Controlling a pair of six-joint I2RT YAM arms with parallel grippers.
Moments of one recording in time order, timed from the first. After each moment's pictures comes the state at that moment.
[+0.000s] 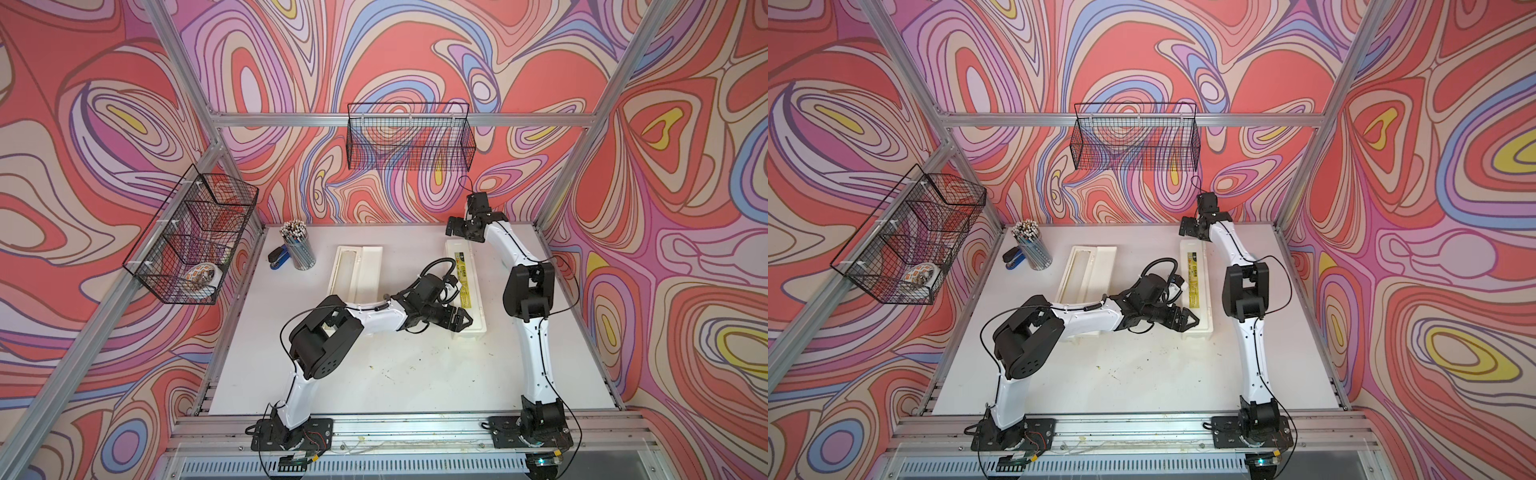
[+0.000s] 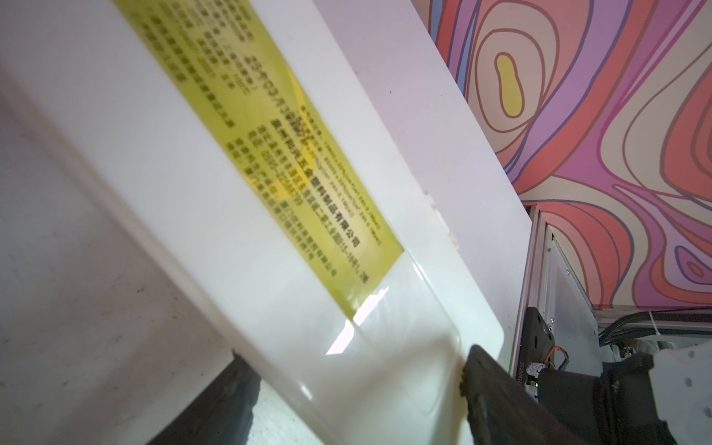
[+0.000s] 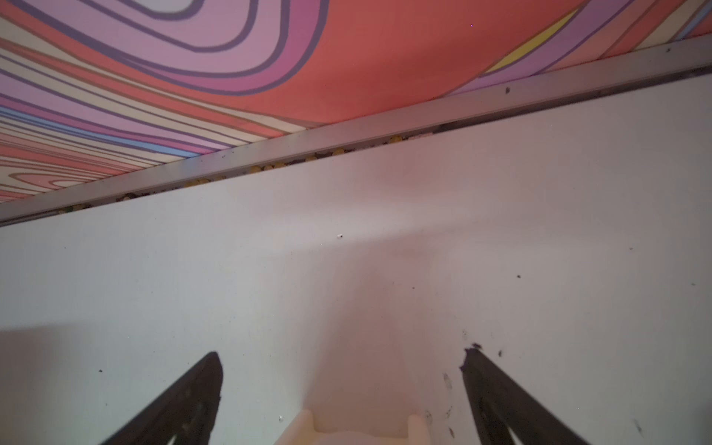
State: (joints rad) left arm -0.88 2.05 1.30 0.05 0.43 -0.50; right arm 0.11 2.48 2.35 -0.73 -0.04 0.29
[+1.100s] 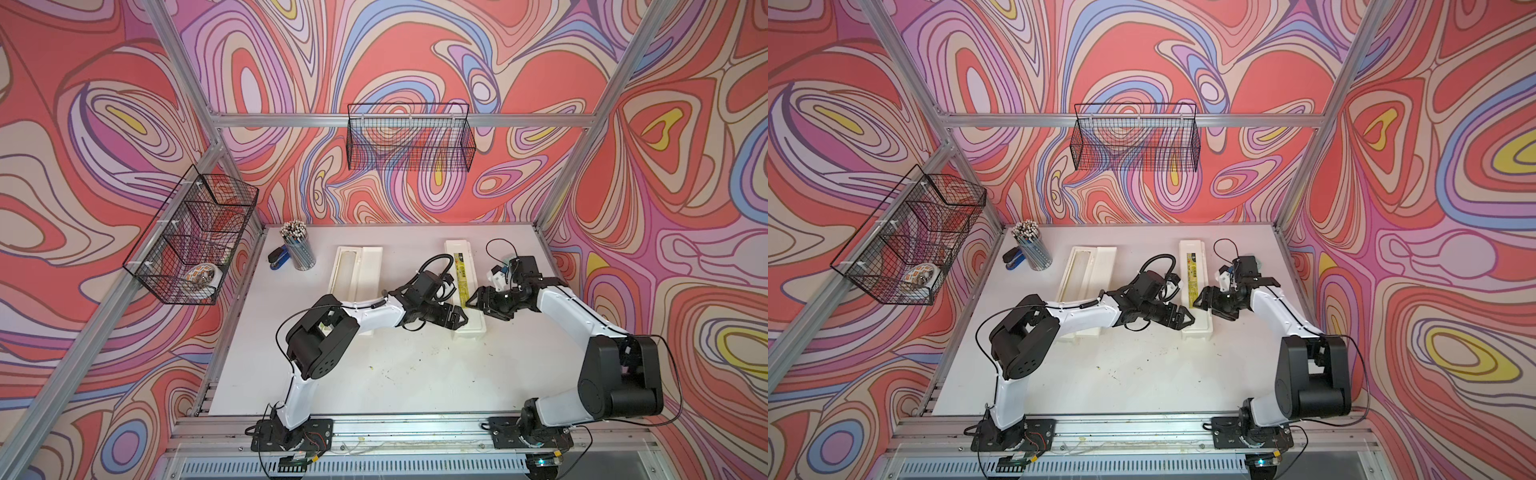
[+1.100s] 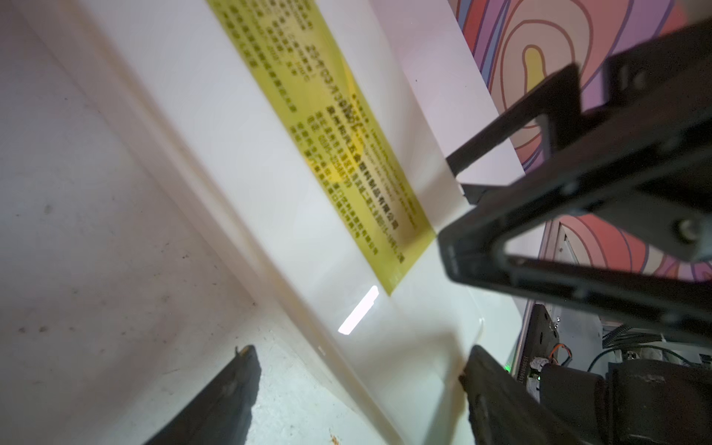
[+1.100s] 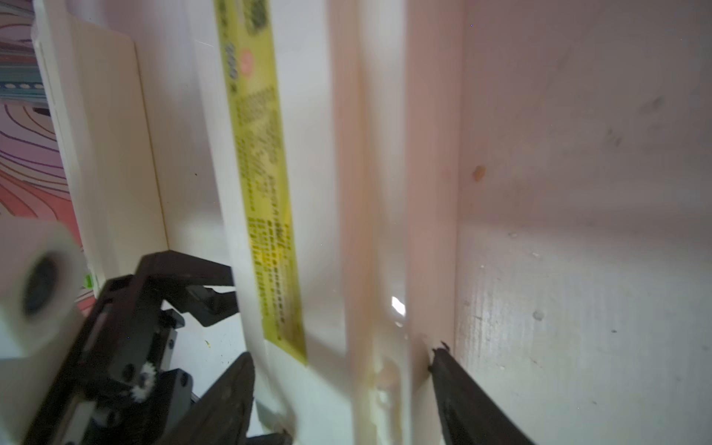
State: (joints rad) left arm -0.85 2.03 1.33 -0.07 0.42 -0.50; right arm 0.01 1.48 0.93 -0.69 -0.55 0.27
